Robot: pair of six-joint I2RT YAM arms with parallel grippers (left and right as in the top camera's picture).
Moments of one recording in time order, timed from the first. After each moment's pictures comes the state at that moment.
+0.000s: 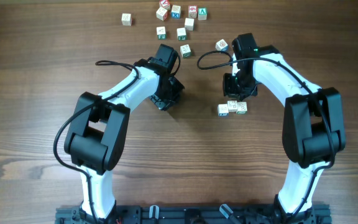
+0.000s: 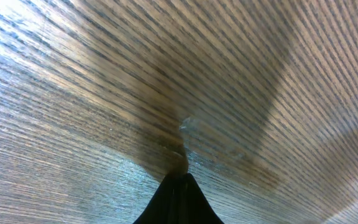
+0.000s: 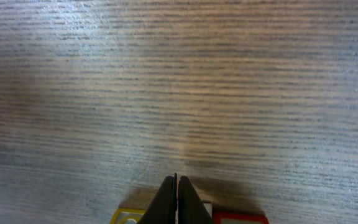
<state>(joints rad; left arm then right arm) -0.42 2.08 1.38 -0.70 0.23 -1.14 0.24 2.06 1.44 -0.88 -0.14 0.26</state>
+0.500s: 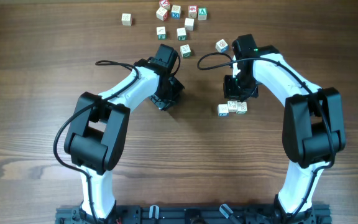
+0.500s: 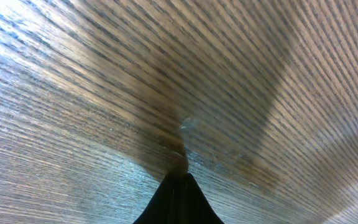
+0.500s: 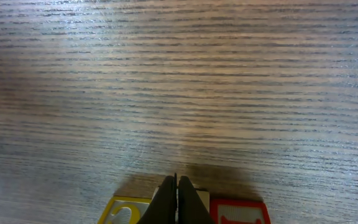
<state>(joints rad) -0.42 2.08 1.38 -0.70 0.23 -1.14 0.24 2.06 1.44 -0.92 -0.14 0.26</state>
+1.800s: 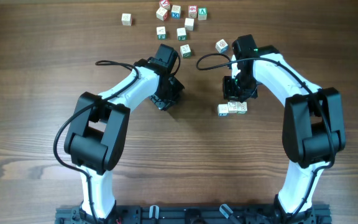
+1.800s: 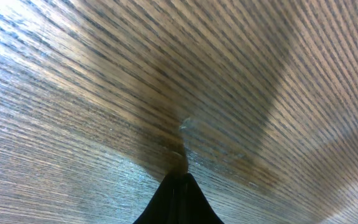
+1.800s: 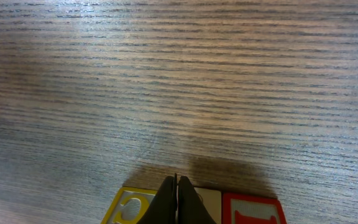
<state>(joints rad) -0.42 2.08 1.38 -0.70 0.23 -1.14 0.24 2.06 1.44 -0.93 -0.18 0.23</state>
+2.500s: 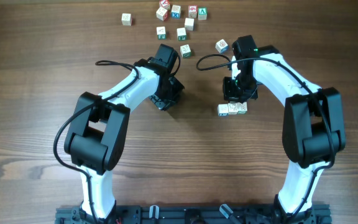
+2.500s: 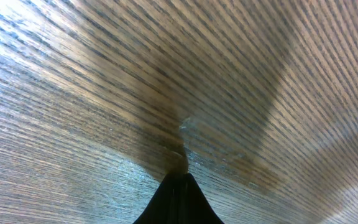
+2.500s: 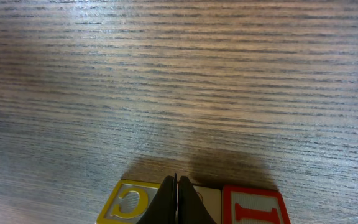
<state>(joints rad) -0.42 2.08 1.38 -0.70 0.23 -1.14 0.24 2.06 1.44 -0.95 -0.18 0.23</state>
